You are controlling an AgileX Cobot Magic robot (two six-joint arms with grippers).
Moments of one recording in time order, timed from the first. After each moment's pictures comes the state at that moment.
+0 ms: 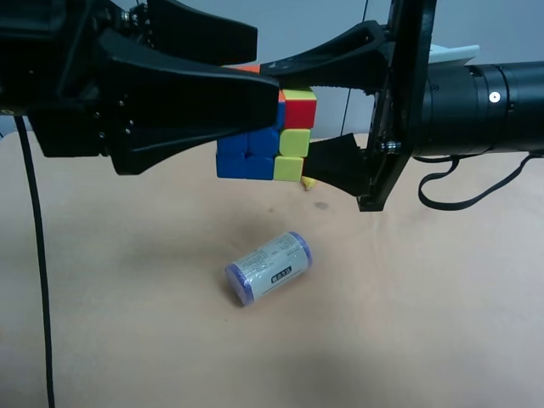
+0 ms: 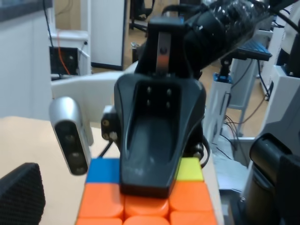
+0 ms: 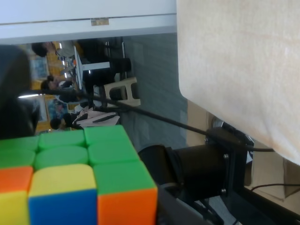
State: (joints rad) left arm -0.47 1.23 -0.77 -1.73 0.88 1.93; right arm 0.31 1.37 -0.70 1.73 1.19 -0.64
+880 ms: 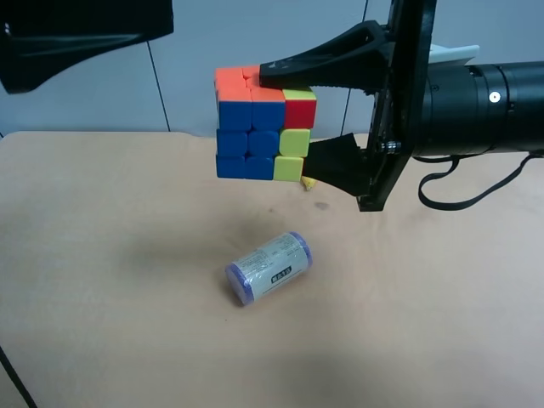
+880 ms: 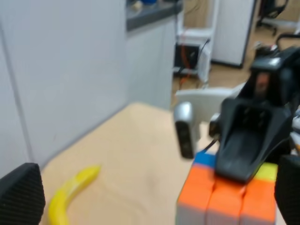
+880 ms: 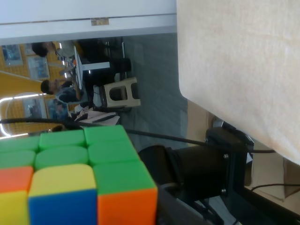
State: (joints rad) left arm -0.47 0.89 -0.77 -1.35 0.44 1.39; right arm 0.31 1.37 -0.70 1.73 1.19 -0.64
